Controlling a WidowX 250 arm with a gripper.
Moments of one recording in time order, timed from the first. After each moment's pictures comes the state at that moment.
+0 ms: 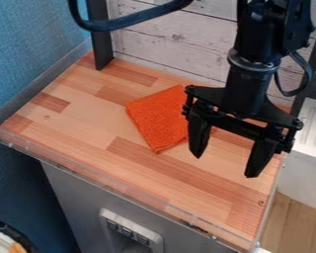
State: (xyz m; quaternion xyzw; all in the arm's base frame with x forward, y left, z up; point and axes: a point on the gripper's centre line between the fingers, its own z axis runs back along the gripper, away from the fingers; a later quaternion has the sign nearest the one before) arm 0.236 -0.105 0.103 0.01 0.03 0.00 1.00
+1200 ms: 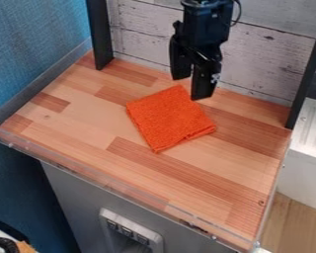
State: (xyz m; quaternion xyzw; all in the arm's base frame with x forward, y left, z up) arm 0.335 -0.019 0.099 0.00 -0.01 -0.34 0.94
